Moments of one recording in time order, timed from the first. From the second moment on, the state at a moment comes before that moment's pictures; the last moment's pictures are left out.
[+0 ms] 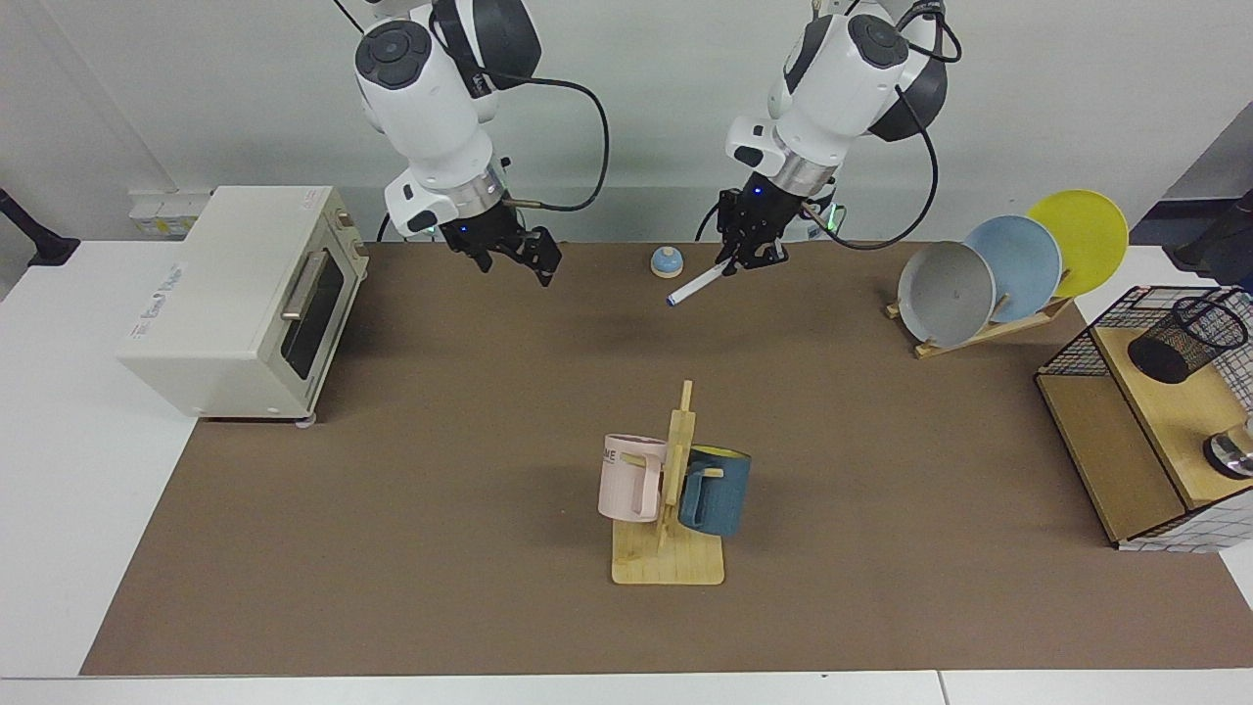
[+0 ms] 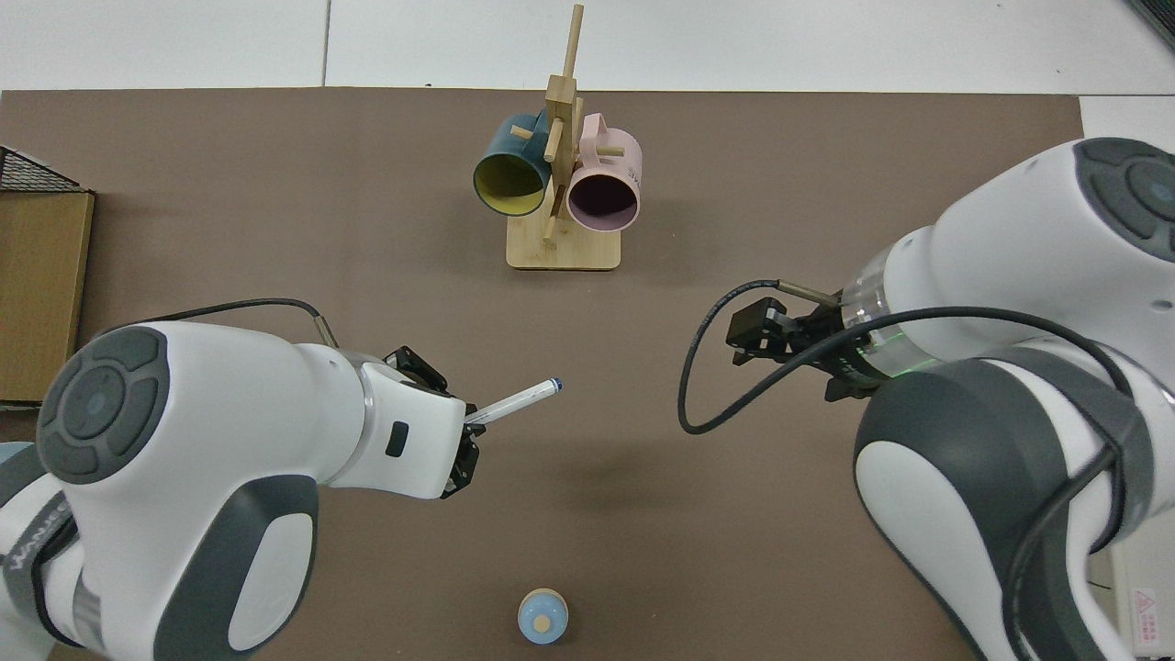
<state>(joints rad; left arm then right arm) -0.20 -0.17 -0.23 -2.01 -0.34 1.93 0.79 0.19 0.03 0.10 -1.69 0.17 1.64 0.60</state>
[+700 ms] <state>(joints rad) -0.12 -0.17 -0.21 -2.01 0.03 1.90 0.71 0.04 0.03 0.10 -1.71 -0.02 1.67 0.26</state>
